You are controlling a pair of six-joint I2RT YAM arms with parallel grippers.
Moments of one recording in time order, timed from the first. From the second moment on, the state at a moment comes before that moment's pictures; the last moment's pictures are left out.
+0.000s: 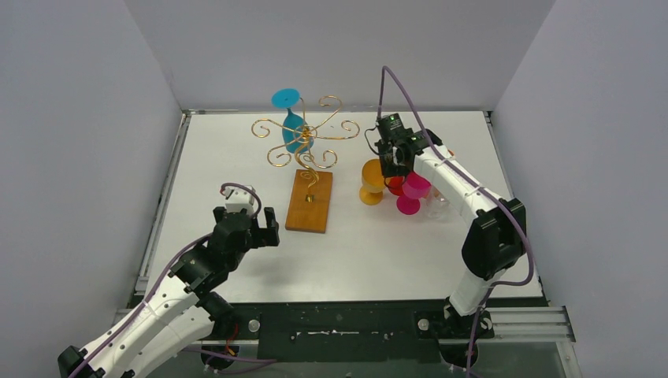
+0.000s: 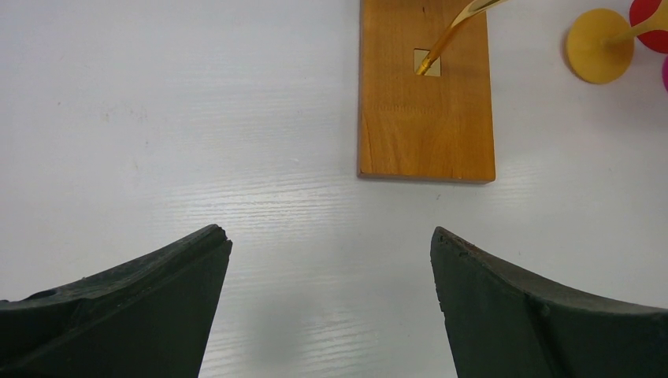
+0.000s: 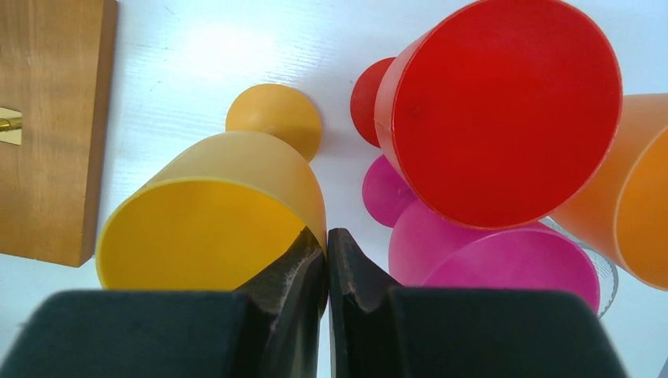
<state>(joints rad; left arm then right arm) -0.68 0.65 0.56 -0.48 -0.45 -0.44 0.48 1.73 1.56 -0.87 0.22 0.23</state>
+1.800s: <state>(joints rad) -0.37 0.77 0.67 -0.50 -0.09 -0.45 0.47 0.84 0.98 -0.50 0.03 0.57</state>
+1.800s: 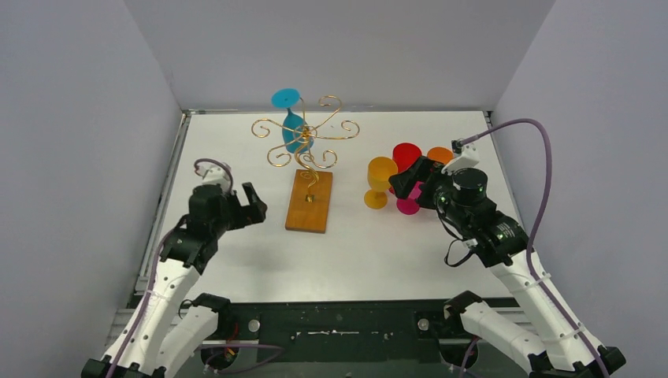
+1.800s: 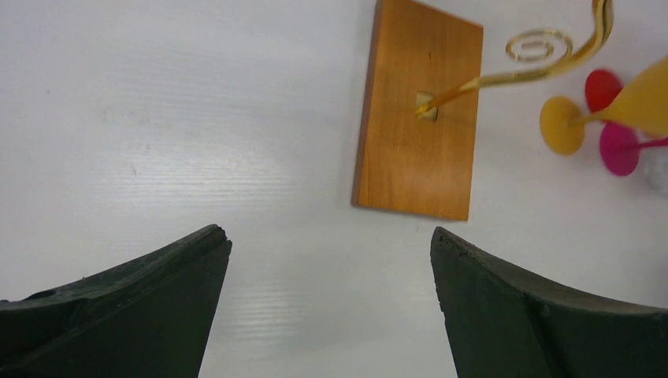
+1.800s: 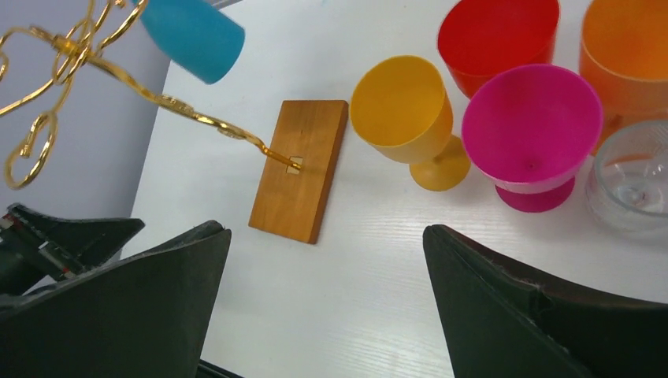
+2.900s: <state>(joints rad) 0.10 1.56 1.44 0.03 0.68 -0.90 0.47 0.73 0.93 -0.53 -0.11 0.70</state>
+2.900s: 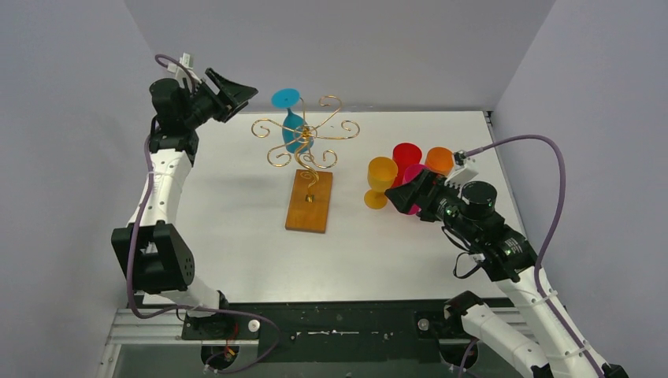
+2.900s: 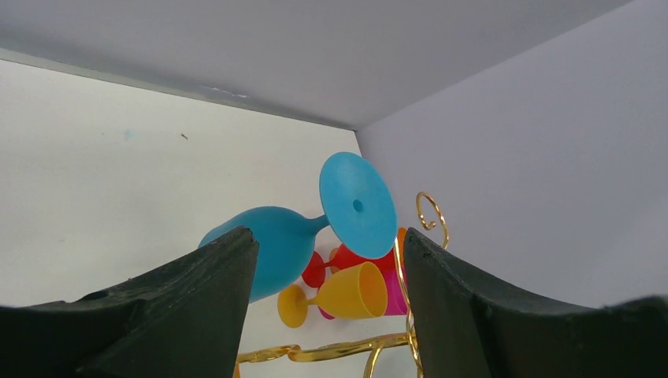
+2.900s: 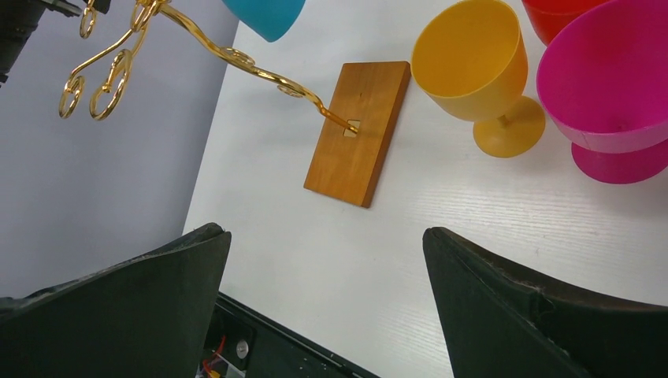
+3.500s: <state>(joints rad) -0.04 1.70 1.56 0.00 0.69 -0.87 0.47 0.73 0.93 -0.53 -0.11 0.70</state>
